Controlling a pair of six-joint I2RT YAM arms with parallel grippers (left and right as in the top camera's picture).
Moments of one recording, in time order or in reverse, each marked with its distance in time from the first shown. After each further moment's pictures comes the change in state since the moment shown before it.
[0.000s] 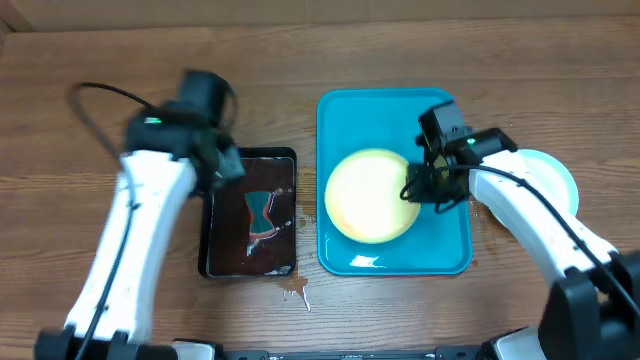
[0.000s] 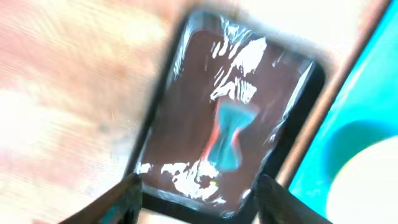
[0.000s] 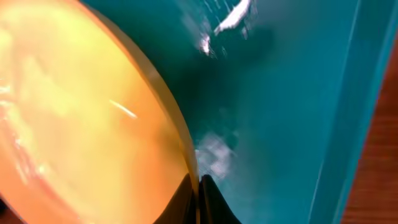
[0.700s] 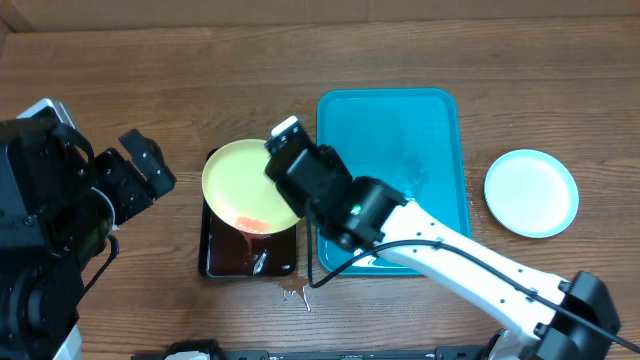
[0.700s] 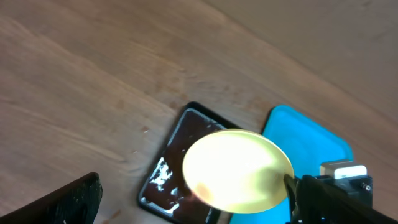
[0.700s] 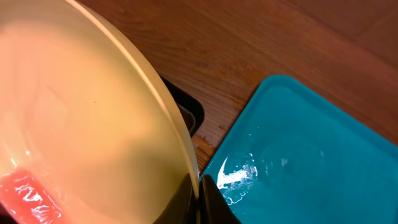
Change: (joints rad) left arm 0.202 -0.315 0.522 -0.282 0.043 0.034; right arm 0.628 0.037 0.245 0.319 0.474 -0.137
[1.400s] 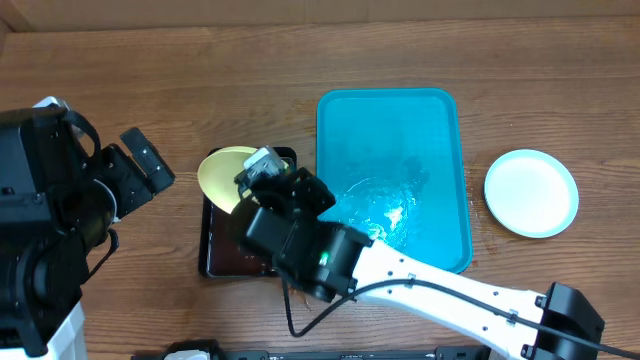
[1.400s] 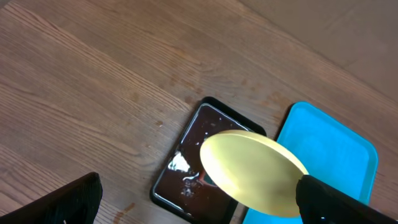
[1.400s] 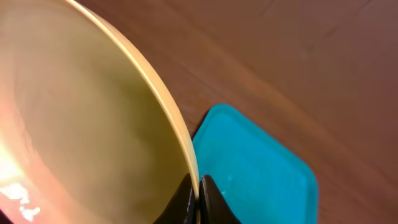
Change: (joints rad) left arm 0.000 0.038 0.000 -0.029 -0.045 0.000; right arm 0.213 0.023 0.000 0.028 0.469 -0.011
